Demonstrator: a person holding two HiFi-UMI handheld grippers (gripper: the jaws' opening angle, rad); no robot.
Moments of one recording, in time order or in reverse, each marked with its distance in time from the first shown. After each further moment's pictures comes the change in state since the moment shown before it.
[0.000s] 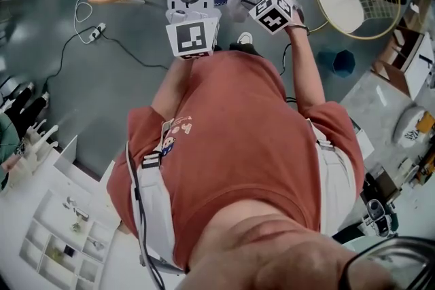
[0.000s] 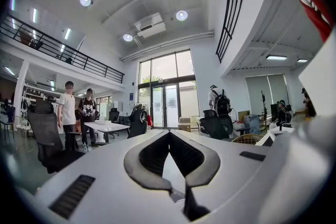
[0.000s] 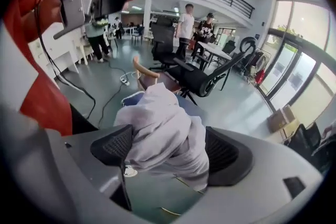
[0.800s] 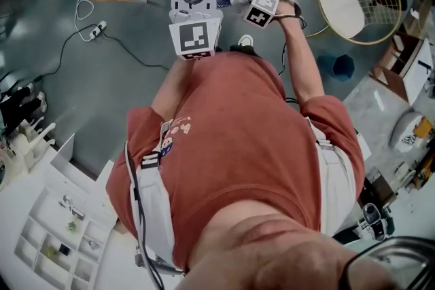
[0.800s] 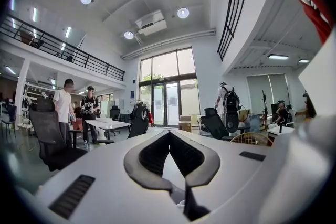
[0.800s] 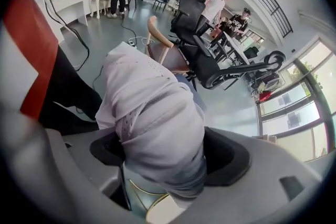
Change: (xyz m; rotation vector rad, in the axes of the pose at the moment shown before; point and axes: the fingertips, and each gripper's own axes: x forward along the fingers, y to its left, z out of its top) left arm -0.001 0.011 -0.013 -0.008 0.028 0.007; right arm 0.065 -0.009 -0.034 -0.364 0.271 -0.077
